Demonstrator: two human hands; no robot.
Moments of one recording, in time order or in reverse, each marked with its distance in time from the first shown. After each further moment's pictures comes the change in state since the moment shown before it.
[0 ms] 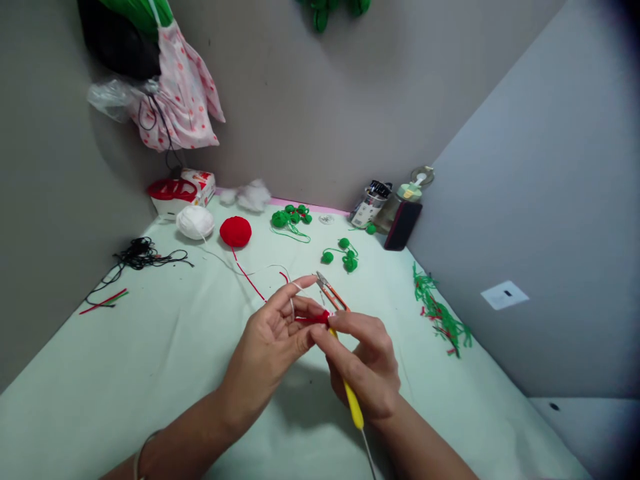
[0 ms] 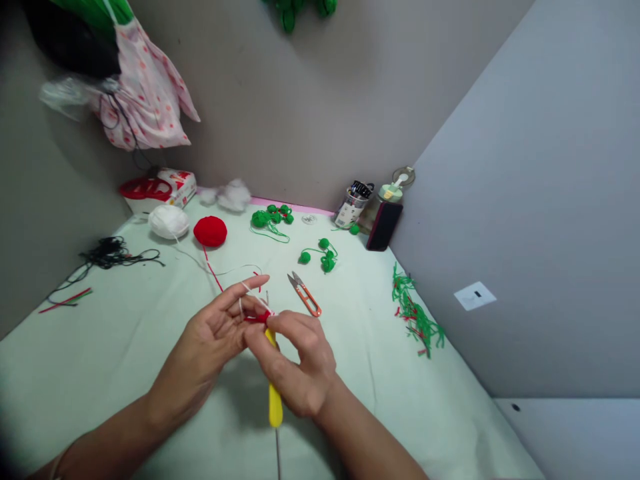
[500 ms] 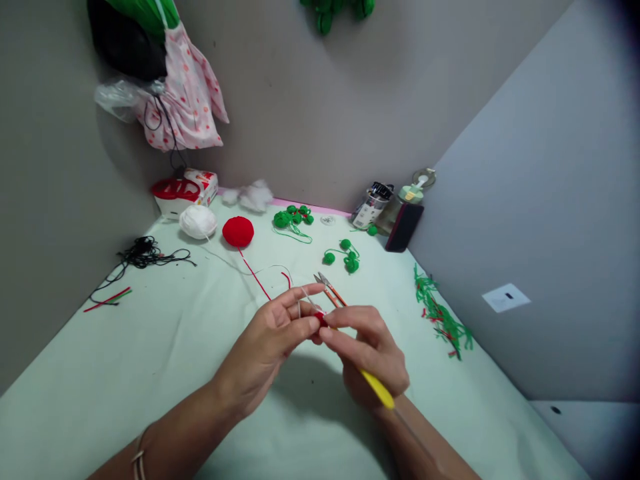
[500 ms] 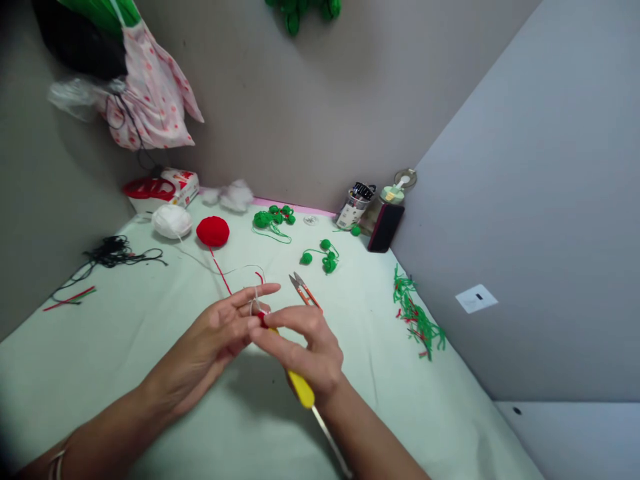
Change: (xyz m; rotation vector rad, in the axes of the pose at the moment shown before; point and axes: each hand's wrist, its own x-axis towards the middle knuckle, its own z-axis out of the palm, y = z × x) left_hand 0.003 0.013 -0.001 -0.052 -0.049 -0.199; right_hand 0.005 0.006 0.002 0.300 0.035 0.104
